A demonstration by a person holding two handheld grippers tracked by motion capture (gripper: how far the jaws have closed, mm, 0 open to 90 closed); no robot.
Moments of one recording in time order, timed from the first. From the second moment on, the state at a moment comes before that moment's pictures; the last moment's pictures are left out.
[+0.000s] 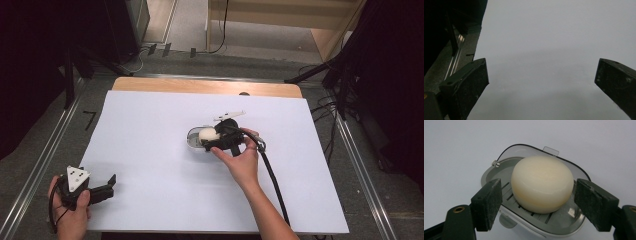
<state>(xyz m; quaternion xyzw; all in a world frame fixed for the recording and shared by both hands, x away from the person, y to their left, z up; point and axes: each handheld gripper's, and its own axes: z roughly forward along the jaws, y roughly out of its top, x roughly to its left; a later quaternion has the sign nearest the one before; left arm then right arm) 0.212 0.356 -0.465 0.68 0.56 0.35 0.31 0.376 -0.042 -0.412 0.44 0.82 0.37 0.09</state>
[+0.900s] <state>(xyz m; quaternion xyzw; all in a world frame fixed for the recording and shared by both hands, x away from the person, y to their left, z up) 0.211 0.356 -0.465 0.68 0.56 0.35 0.31 0.365 -0.083 -0.407 0.45 0.79 0.40 0.11</state>
